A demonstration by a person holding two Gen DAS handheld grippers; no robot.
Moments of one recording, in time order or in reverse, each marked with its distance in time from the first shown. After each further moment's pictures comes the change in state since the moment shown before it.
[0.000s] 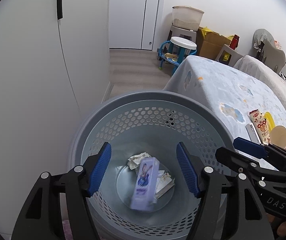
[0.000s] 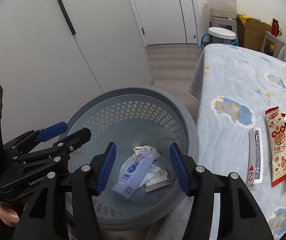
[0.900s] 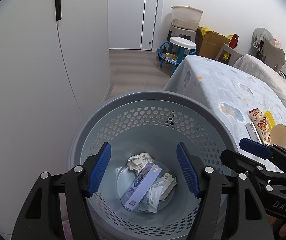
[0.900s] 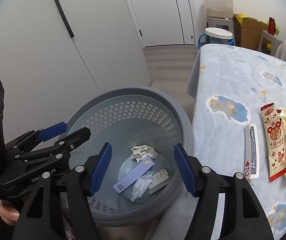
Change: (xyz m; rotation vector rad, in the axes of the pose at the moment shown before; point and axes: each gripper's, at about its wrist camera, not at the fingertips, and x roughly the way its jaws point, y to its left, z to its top) left arm 0.000 -0.002 -0.001 0.010 -0.005 0.002; right arm -0.010 -0.004 -0.006 0.018 -0.016 -0.012
